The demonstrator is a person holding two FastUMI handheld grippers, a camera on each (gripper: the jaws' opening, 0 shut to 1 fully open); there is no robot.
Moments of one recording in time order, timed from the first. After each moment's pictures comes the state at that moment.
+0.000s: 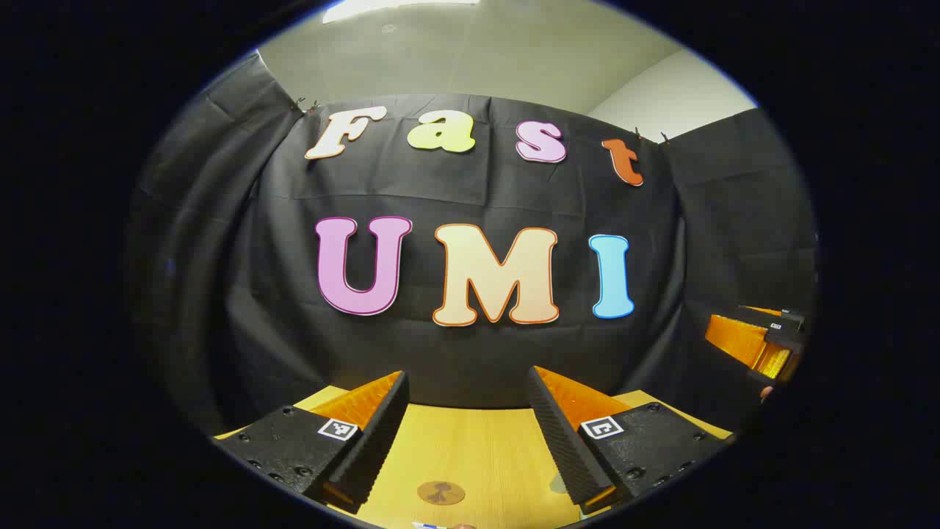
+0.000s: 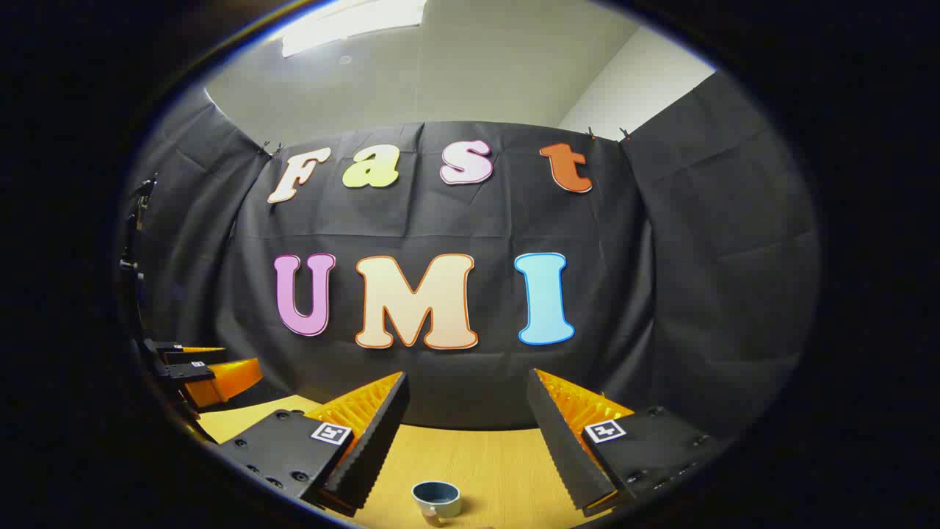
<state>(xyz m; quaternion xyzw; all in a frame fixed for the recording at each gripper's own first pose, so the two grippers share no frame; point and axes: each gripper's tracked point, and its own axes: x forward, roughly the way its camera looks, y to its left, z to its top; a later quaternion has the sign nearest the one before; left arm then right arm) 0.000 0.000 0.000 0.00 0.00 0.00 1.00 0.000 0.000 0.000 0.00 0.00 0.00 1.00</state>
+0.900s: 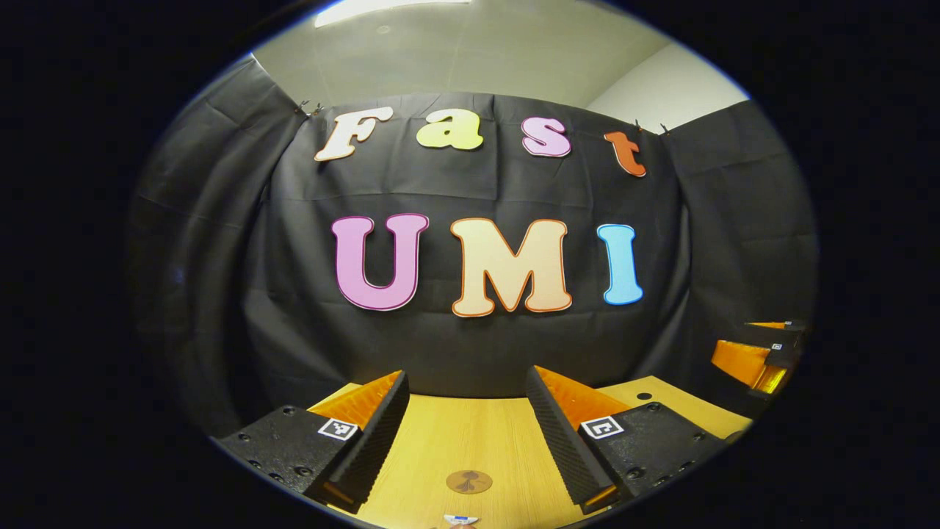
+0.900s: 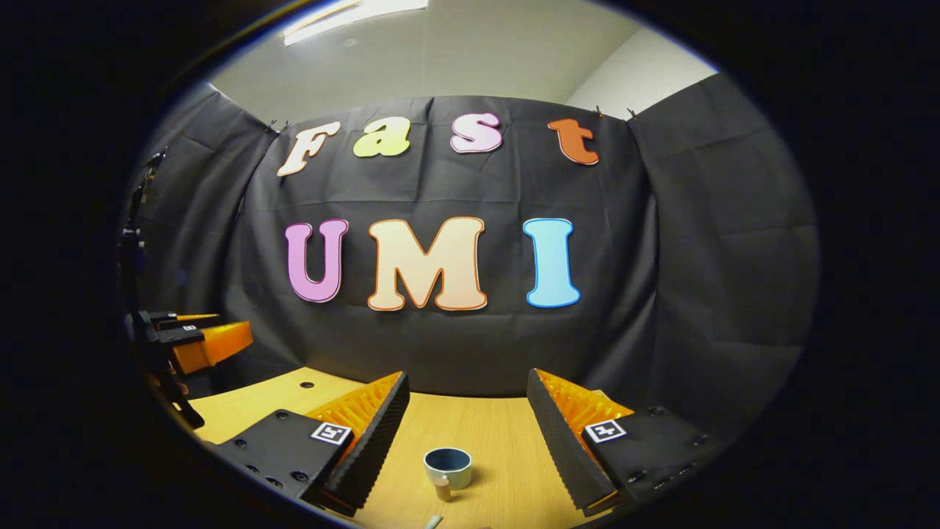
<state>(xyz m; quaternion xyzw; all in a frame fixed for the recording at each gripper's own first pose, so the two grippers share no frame) -0.028 0.030 -0.009 0.01 0.01 0.01 1.00 -0.036 0.021 -0.046 -0.01 0.07 0.01 1.00</state>
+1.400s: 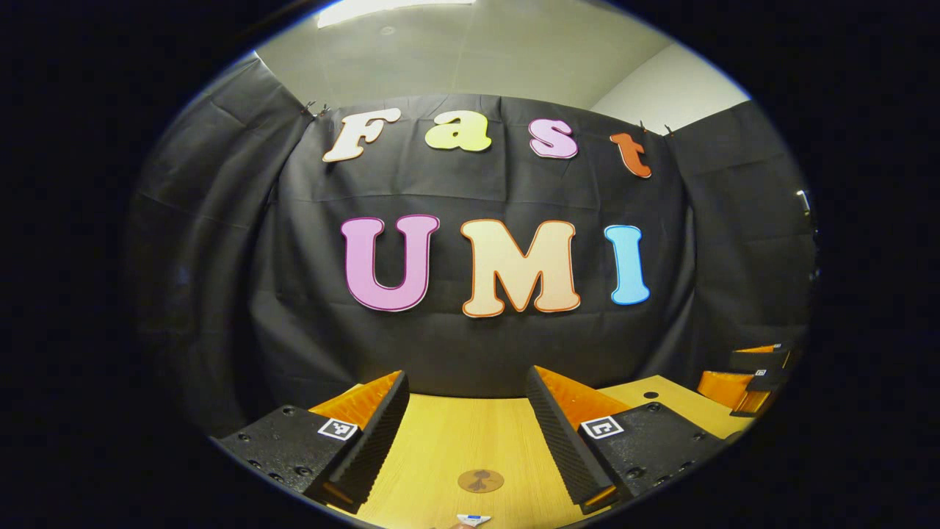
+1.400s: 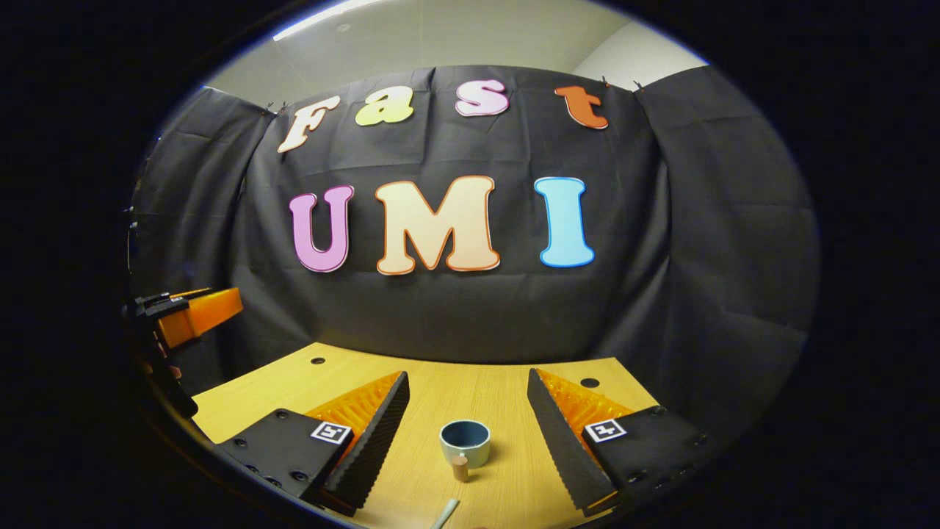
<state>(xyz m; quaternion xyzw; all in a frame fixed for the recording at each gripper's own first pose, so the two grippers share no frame) -0.032 0.053 -0.011 0.02 0.01 0.02 1.00 -0.041 0.037 -0.104 0.00 0.16 0.02 0.99</state>
